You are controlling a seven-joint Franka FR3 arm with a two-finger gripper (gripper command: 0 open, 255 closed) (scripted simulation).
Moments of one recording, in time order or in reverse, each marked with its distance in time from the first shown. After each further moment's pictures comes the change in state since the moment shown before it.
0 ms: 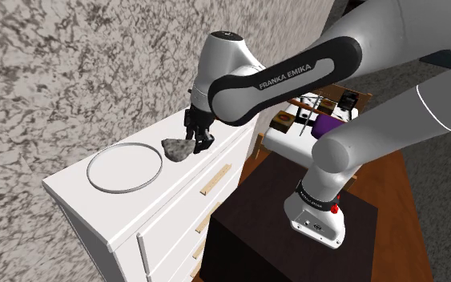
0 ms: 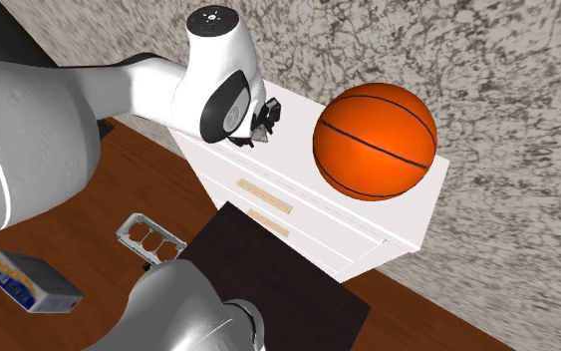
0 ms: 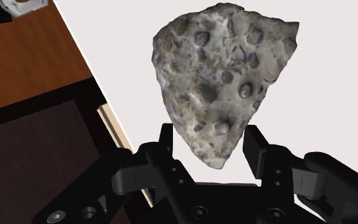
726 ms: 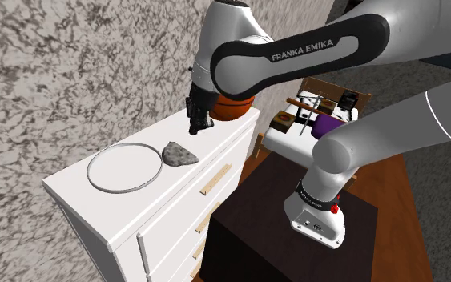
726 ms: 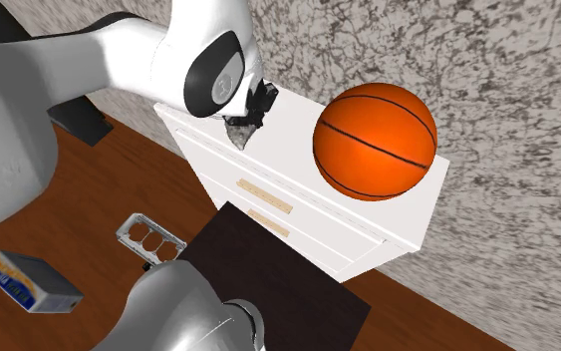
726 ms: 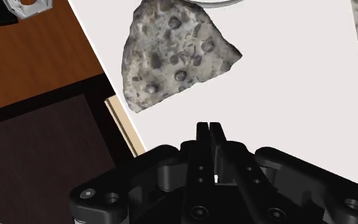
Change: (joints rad) arm 0.025 -0.097 -0.082 0.084 -0.016 -0.180 -0.008
